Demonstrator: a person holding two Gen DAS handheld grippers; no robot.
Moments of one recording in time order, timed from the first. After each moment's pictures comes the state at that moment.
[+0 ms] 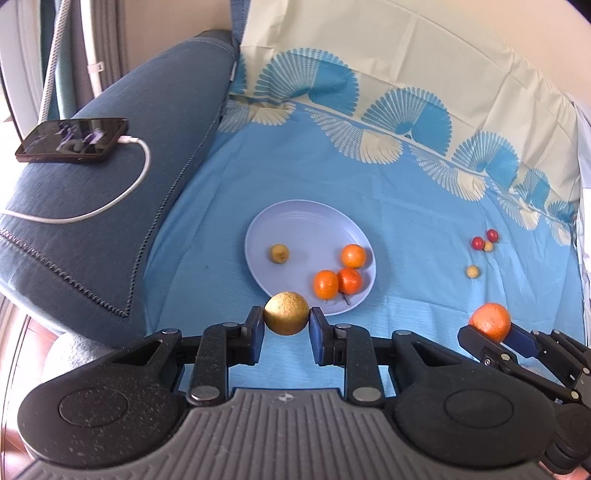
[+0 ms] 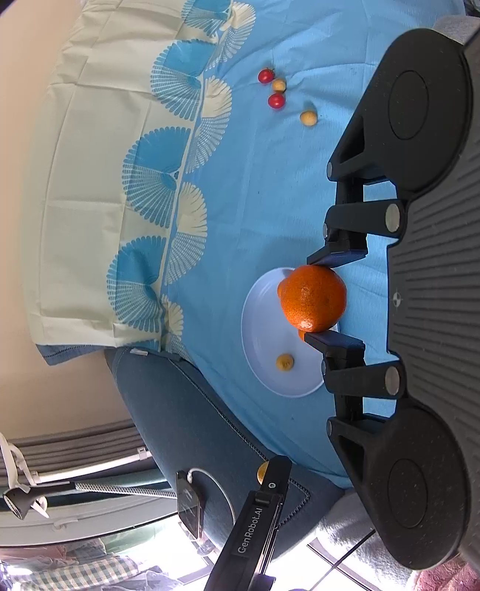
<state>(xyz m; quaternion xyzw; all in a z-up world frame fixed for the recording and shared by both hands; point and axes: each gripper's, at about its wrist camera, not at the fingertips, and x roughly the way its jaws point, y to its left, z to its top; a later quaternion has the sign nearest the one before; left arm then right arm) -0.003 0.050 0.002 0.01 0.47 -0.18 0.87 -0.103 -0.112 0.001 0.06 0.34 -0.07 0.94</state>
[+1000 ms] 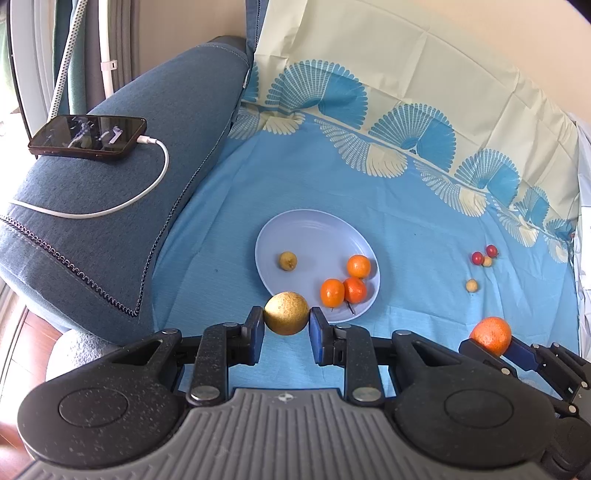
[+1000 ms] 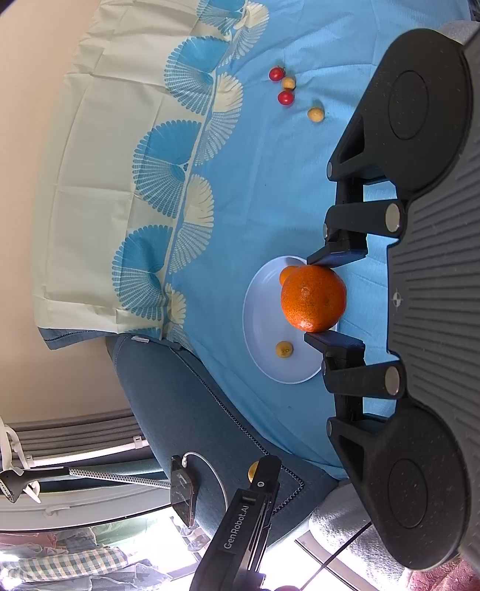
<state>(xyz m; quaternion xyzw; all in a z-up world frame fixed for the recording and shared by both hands) -0.002 0.065 0.004 -0.01 0.46 -0.18 0.87 -0.104 -0.096 0.007 0.04 0.33 -0.07 0.94</state>
